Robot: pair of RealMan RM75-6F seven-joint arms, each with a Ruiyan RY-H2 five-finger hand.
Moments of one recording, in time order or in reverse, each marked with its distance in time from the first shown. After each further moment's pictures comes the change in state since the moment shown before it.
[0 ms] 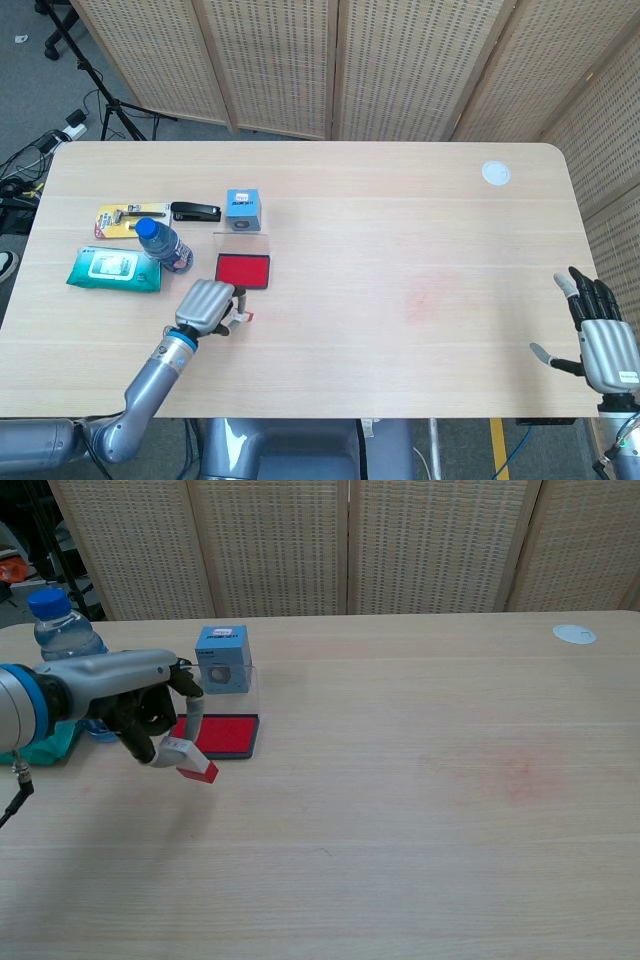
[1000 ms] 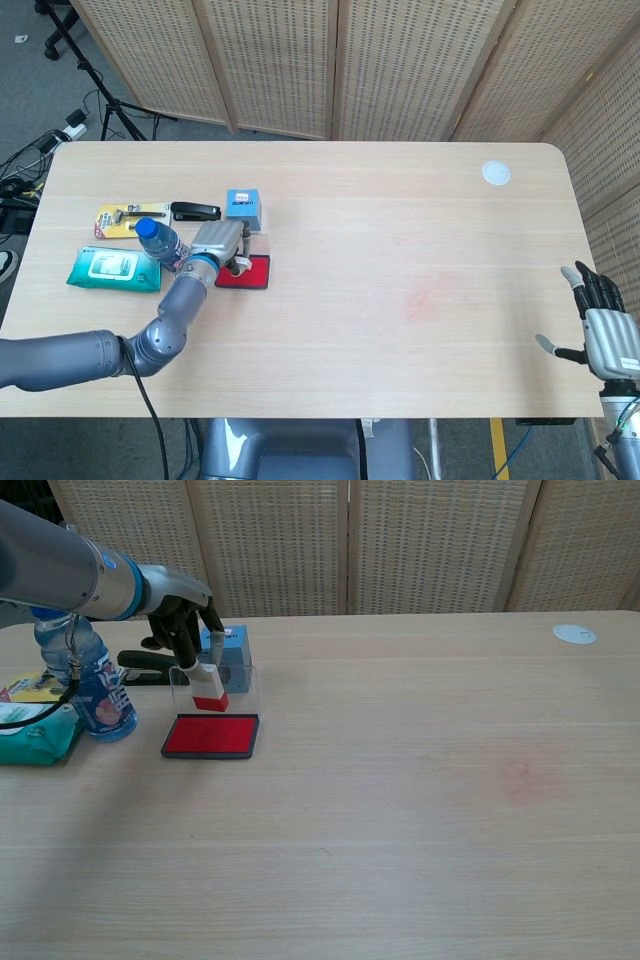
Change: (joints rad) left arm -0.473 0.056 -0.083 0.311 -0.805 -0.240 0.200; right arm 0.035 -0.017 0.030 0.052 0.094 -0.099 0.020
